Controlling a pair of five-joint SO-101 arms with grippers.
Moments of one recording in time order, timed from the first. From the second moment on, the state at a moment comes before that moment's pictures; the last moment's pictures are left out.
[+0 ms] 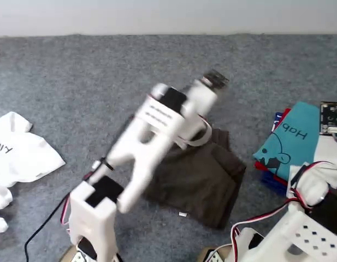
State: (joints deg) left arm 28.5 23.2 -22.4 92.2 -3.5; right arm 34.8 -51.8 16.4 100.6 27.3
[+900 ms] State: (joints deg) left arm 9.8 51.6 -50.7 97.5 -9.3; right arm 34.8 -51.8 19.1 100.6 27.3
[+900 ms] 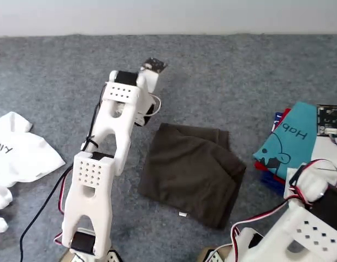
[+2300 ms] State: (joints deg) left arm -26.8 5.4 -14.4 99.4 -16.1; right arm 2.4 -4.7 36.6 62.6 11.7
